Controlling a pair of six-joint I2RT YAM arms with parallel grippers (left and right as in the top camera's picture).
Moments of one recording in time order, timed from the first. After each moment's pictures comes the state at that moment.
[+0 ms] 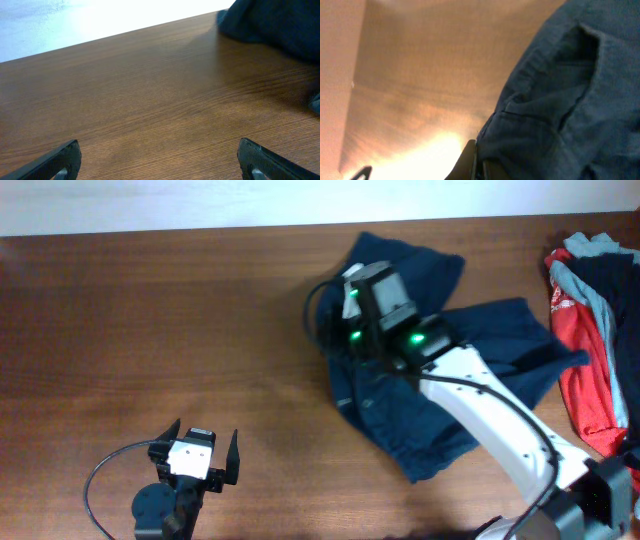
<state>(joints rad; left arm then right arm) -0.04 0.01 0.13 -0.42 0.12 0.18 0.54 1.62 1.40 -0.60 -0.25 0.60</state>
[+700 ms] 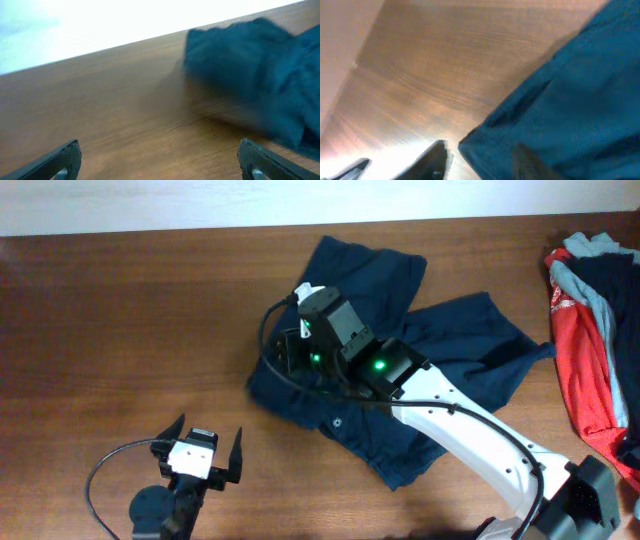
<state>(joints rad) -0.04 0.01 0.13 -0.36 0.18 0.18 0.72 1.62 1.40 -0.48 -0.10 0.50</state>
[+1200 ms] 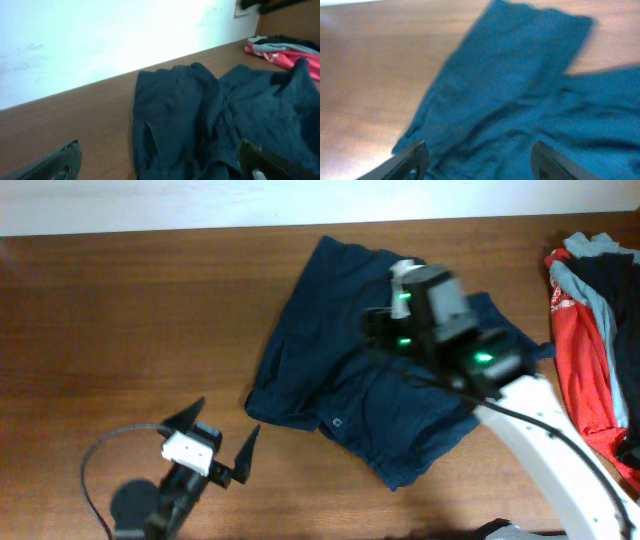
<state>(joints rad) -0.04 0.23 0.33 -0.26 0.44 0.12 0.41 1.38 1.39 -0.81 0.01 0.38</state>
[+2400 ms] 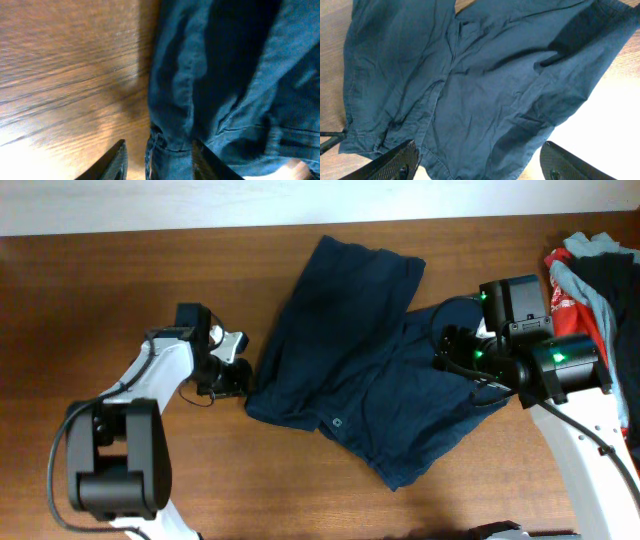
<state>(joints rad) -0.05 1.90 1.18 -0.81 0.42 0.06 0.15 1.31 1.40 -1.19 0.02 0.48</state>
